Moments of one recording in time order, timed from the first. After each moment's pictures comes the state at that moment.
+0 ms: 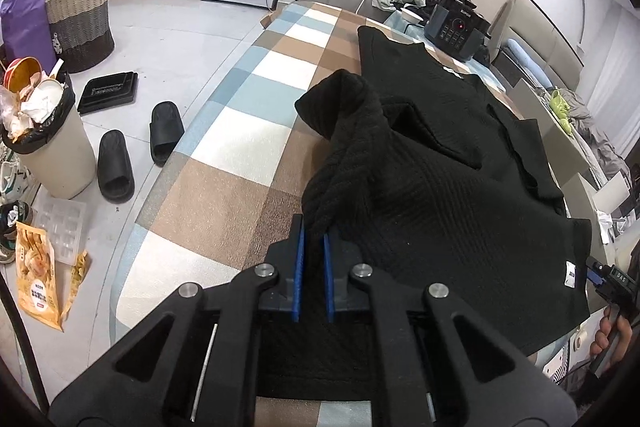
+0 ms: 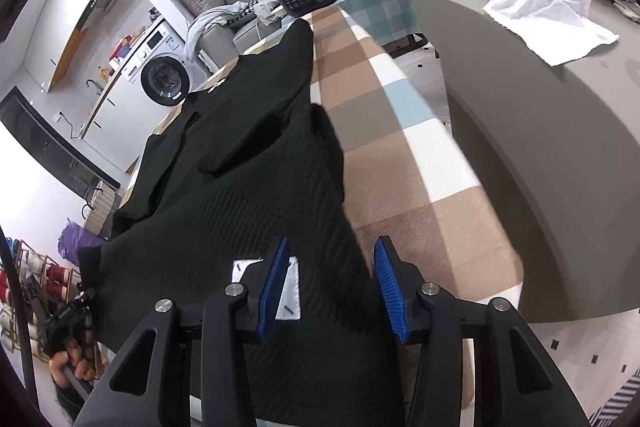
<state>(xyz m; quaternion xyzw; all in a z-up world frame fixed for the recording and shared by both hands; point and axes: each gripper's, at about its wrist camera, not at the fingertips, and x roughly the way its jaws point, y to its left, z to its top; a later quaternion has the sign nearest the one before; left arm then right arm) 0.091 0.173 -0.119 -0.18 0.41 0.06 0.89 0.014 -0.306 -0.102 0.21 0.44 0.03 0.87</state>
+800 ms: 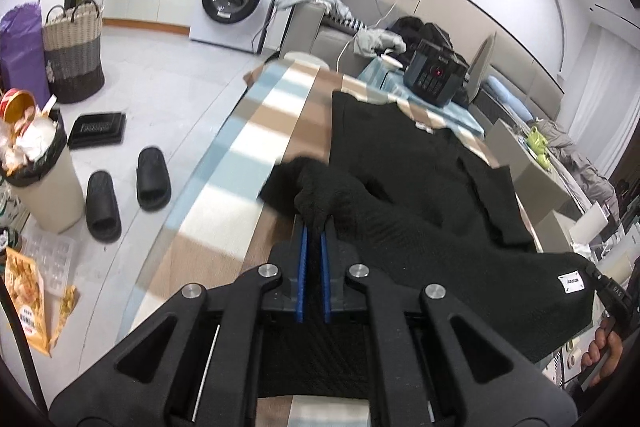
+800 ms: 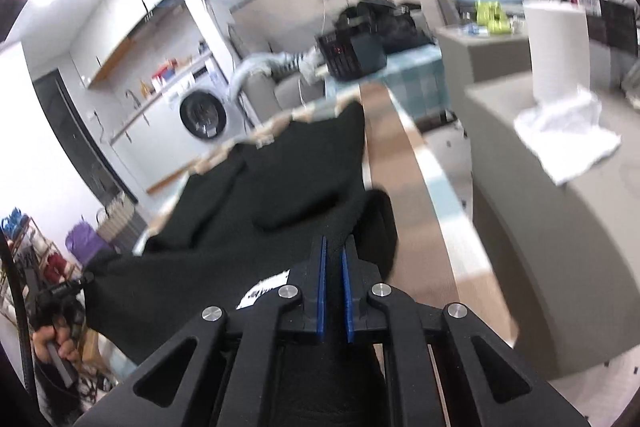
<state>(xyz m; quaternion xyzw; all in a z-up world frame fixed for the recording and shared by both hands) 0.103 0.172 -0.060 -0.19 0.33 0.04 0.93 0.004 -0.284 -0.036 0.17 0.31 0.06 0.93</state>
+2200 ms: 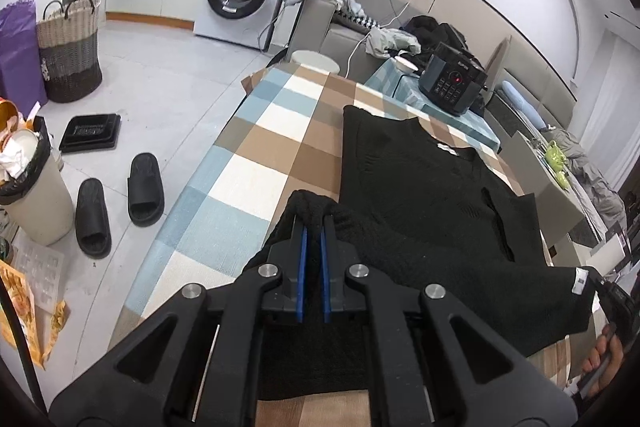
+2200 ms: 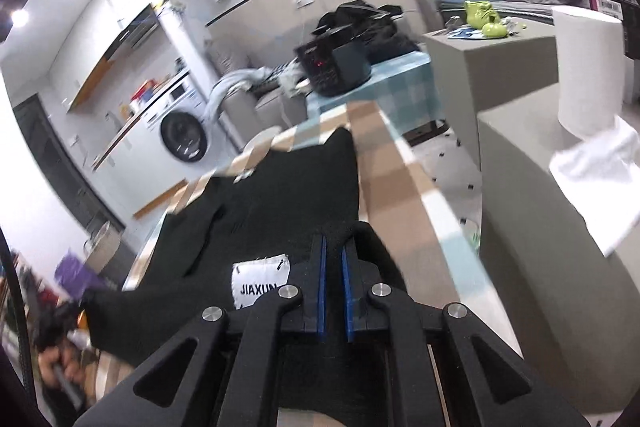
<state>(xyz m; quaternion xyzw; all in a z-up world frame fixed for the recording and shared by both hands) 0.210 0.188 -0.084 -0.20 0.35 0.06 0.91 0.102 -0.283 -0.049 0.19 0.32 0.01 0.93</state>
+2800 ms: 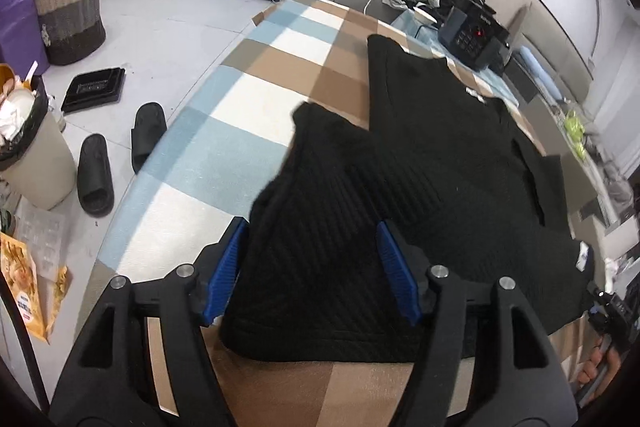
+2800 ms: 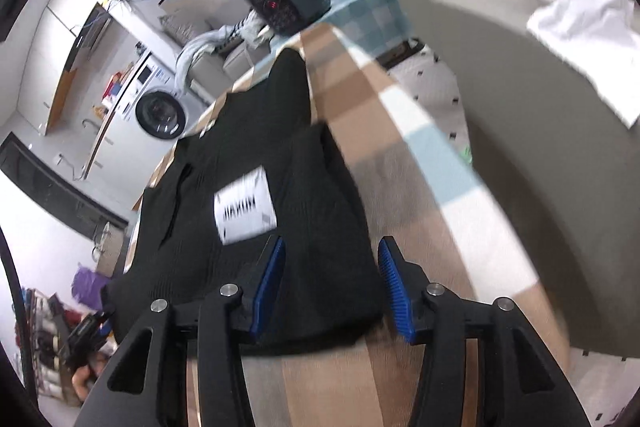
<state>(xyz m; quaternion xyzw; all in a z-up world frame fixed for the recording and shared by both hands) 0.221 0.182 -0.146 -0.20 0.43 0.07 0.88 0.089 -0.303 -0.110 0.26 0.43 0.02 0.86</state>
